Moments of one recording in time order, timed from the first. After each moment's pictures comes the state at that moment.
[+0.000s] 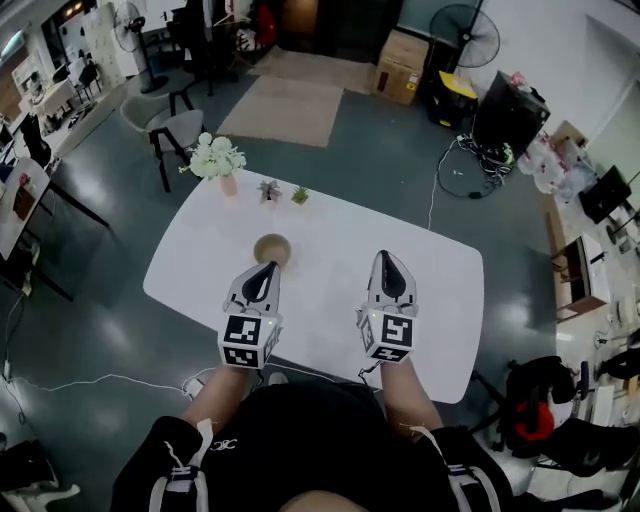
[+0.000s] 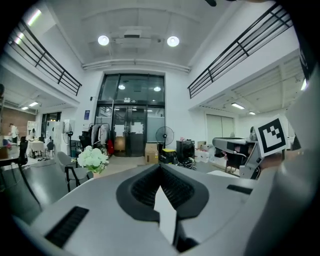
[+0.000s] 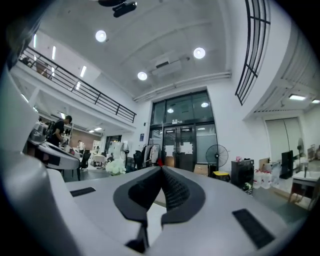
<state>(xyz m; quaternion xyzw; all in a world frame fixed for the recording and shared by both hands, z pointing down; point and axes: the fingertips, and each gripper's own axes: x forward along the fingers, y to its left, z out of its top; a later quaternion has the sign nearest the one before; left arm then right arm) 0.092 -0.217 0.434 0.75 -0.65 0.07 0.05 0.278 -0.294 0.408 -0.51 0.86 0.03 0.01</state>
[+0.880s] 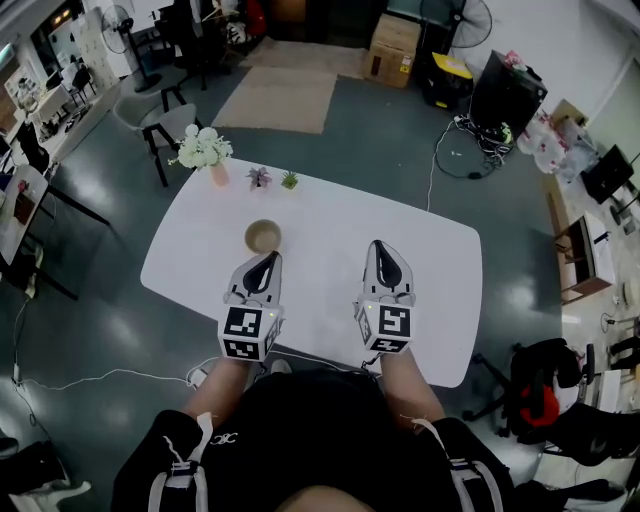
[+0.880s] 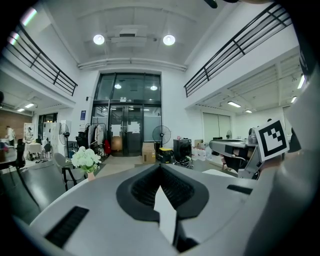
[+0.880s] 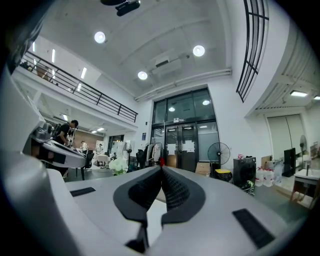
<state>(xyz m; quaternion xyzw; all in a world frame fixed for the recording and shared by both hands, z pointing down) 0.147 -0.221 0.438 0.77 -0.64 0.08 0.05 0.318 -0.288 0.422 -0.51 0.86 0.03 0.00</state>
